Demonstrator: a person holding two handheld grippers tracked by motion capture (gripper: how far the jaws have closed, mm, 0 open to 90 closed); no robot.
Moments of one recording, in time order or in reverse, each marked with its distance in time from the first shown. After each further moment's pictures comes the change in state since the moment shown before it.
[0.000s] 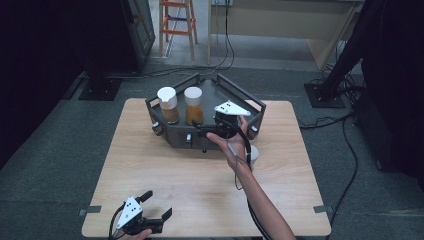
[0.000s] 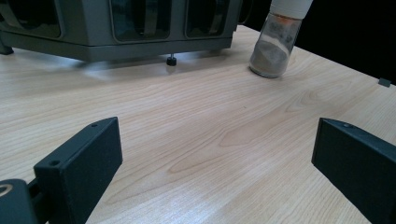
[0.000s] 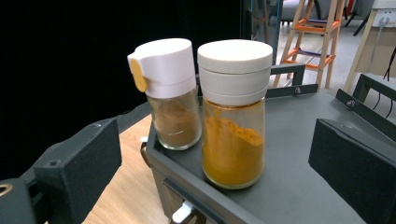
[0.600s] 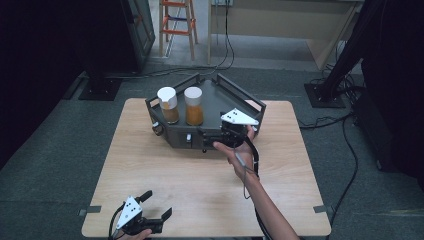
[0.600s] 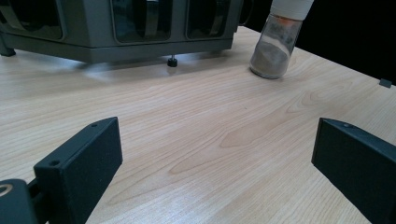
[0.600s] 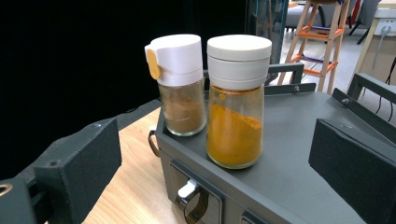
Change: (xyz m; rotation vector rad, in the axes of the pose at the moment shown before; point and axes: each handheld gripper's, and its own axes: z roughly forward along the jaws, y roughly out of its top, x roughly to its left) left arm -0.001 -0.001 0.000 -0.007 0.003 -0.001; right arm 0.000 -0.013 -0.029 -0.020 0.018 -0.031
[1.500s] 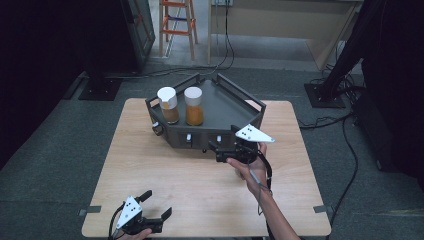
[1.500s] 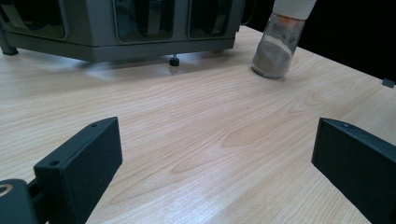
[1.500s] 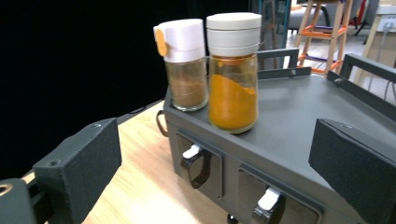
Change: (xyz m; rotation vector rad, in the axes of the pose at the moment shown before) left arm 0.001 0.000 0.000 0.004 0.005 0.000; right arm -0.009 -0.035 -0.041 -0.024 0.032 0.021
